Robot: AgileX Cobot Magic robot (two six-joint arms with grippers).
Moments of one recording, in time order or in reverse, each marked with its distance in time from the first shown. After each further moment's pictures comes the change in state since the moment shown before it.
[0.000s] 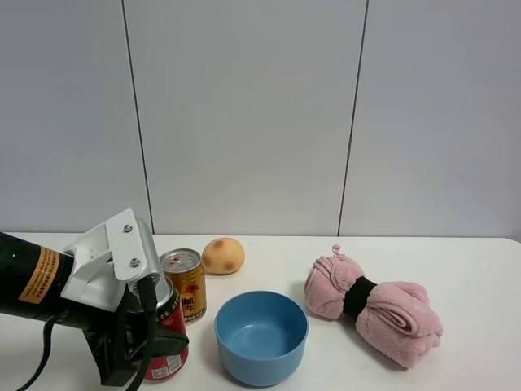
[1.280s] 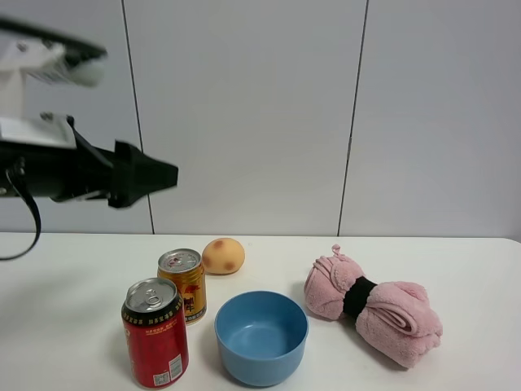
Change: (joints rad) left arm 0.001 -0.435 0.000 -0.498 0.056 -0.172; right arm 0.000 0.000 0.000 0.000 0.000 0.000
